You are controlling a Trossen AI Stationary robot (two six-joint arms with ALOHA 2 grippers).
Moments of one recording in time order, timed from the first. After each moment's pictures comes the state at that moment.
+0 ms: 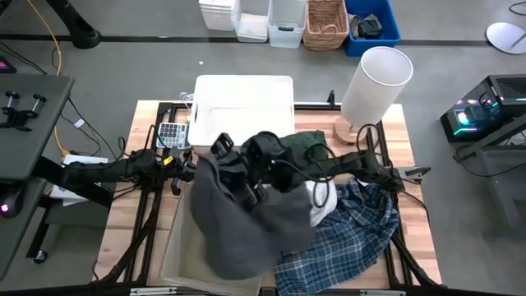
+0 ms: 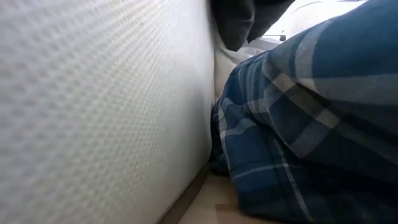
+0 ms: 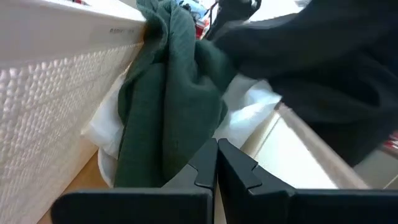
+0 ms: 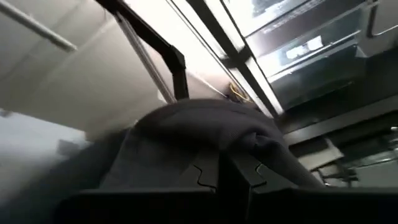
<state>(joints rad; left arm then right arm) 0.04 0.04 0.01 0.02 0.07 -0.43 0.20 2.22 2.21 0.96 -0.15 0.41</state>
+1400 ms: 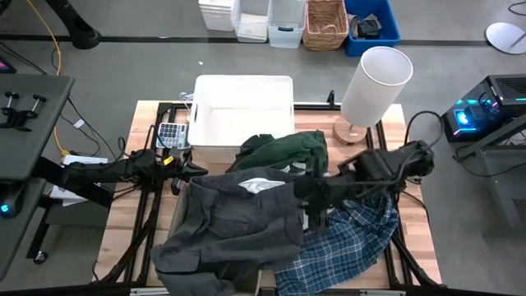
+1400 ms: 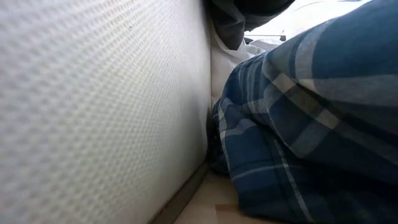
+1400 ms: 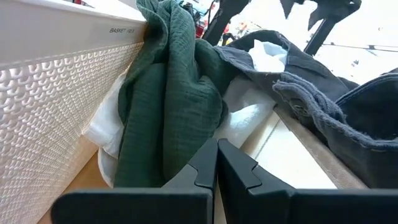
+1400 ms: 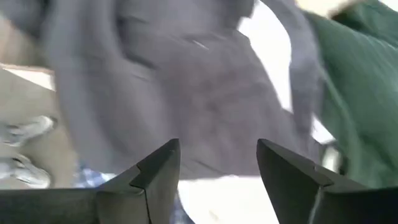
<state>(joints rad) 0.04 0.04 0.01 0.02 0.07 -0.43 0.43 1.80 2.23 -1.48 0.24 0.40</state>
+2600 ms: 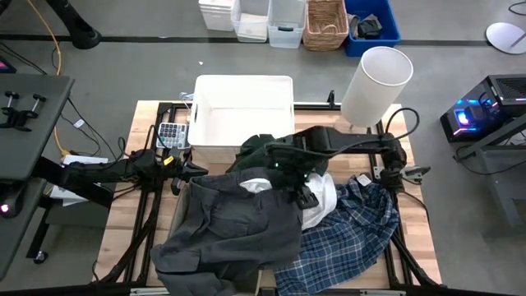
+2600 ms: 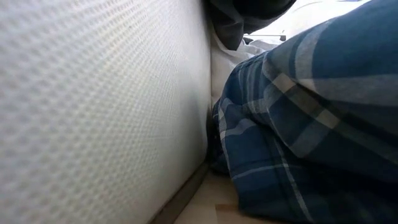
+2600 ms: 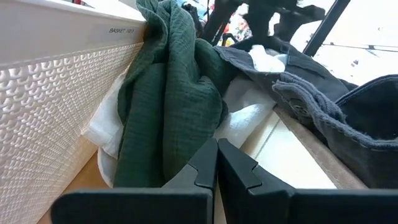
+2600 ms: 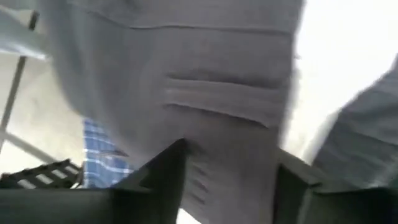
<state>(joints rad) 0.04 0.04 0.01 0.02 0.07 -0.43 0.12 1.97 2.23 -1.53 -0.35 -0.21</state>
